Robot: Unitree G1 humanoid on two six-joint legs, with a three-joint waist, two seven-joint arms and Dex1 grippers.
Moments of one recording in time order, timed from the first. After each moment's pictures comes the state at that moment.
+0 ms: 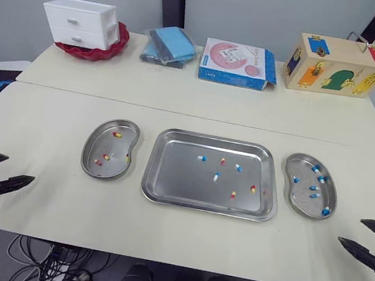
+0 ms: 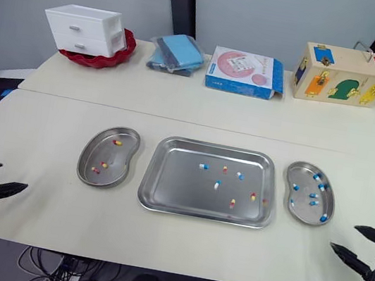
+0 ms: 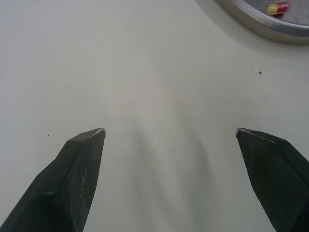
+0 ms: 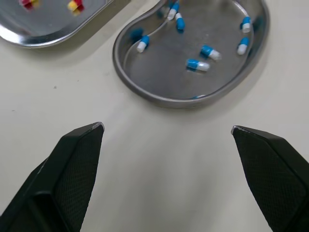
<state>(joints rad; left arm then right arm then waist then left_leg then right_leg) 0.17 1.05 0.60 0.18 -0.29 0.41 -1.06 0.39 -1.00 -0.61 -0.16 0.53 0.42 1.04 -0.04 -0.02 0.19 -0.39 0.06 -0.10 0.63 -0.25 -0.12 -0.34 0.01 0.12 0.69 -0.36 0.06</state>
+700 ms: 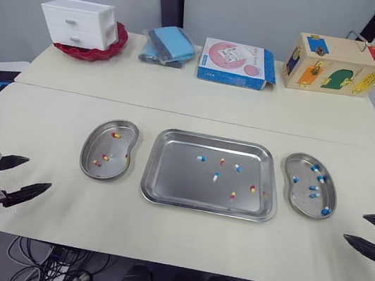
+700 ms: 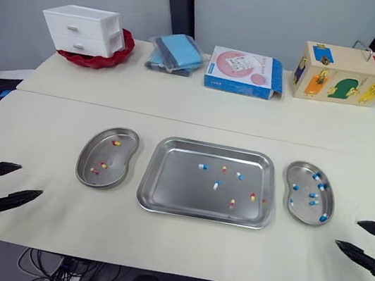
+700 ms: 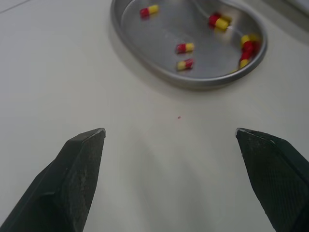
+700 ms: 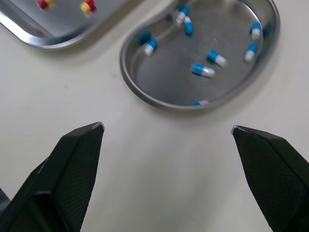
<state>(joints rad) 0.31 0.86 0.67 -0.10 -0.44 0.32 -1.12 0.29 -1.05 -0.61 -0.20 0.54 0.53 1.16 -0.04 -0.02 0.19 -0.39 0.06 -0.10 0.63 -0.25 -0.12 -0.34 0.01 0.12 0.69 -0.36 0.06</state>
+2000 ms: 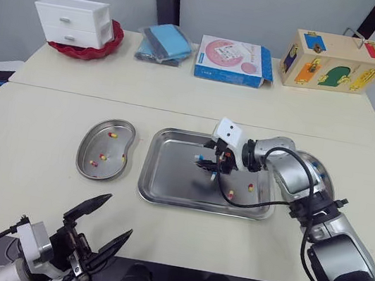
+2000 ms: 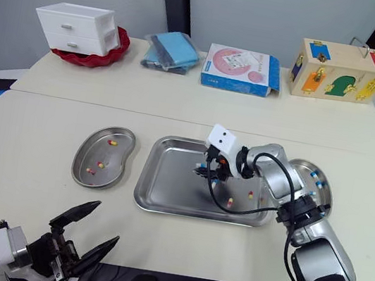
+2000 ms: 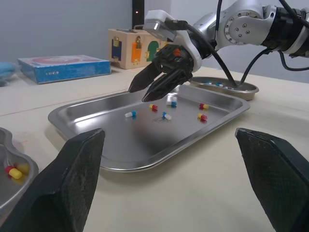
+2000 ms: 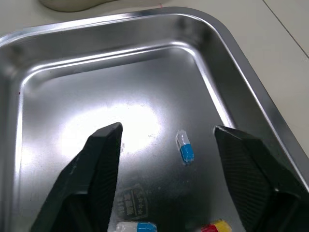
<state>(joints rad) 0.52 0.27 0.31 -0.24 -0.59 -0.38 -1.19 -0.88 -0.40 0.46 0.28 0.11 0.52 0.96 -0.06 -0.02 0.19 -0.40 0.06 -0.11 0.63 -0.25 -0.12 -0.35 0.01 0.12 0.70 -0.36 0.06</state>
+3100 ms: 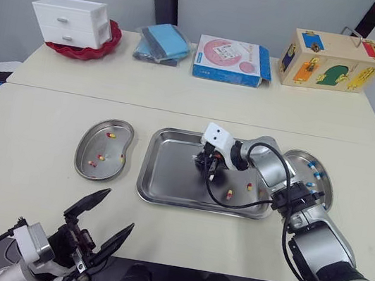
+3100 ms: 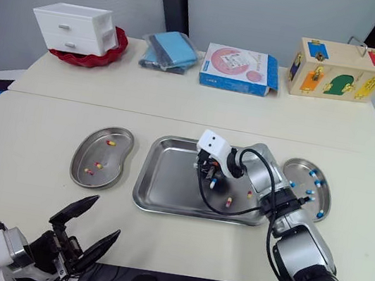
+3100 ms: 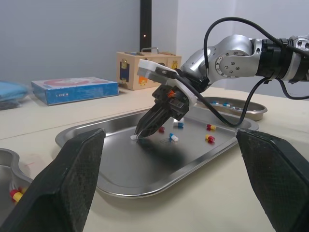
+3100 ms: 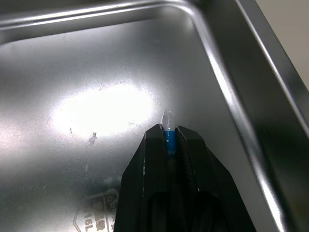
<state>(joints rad) 0.50 0.26 0.25 -0.22 -0.63 -0.47 -1.15 -0.93 -0.28 0.45 0.50 -0.06 0.42 0.99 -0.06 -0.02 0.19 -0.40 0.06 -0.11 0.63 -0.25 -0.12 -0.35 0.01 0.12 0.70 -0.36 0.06</state>
